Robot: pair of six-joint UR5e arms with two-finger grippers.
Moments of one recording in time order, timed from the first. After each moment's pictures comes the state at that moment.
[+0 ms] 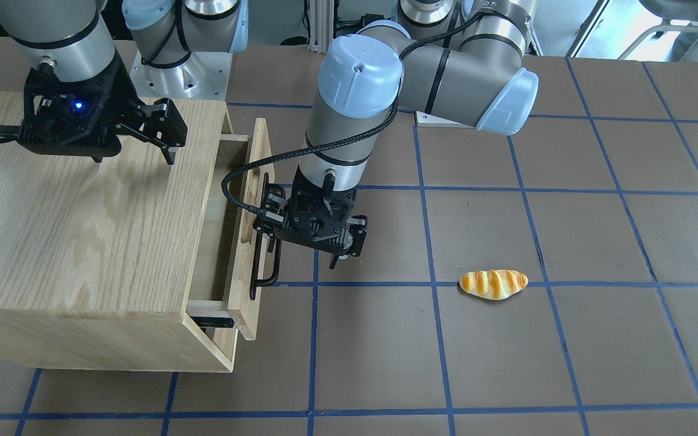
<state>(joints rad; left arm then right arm) -1.91 -1.93 -1.49 -1.01 1.44 -0.19 1.60 -1.49 1.43 -1.47 -1.61 0.02</state>
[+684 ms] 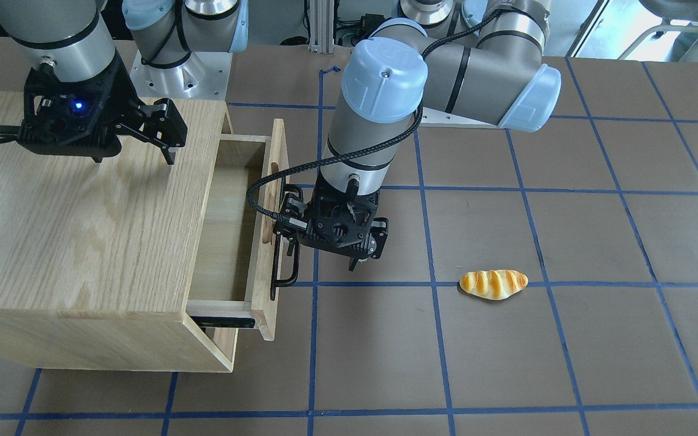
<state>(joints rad) -1.87 -1.92 -1.49 -1.05 1.44 -0.16 1.60 -1.49 1.43 -1.47 -1.61 0.02</state>
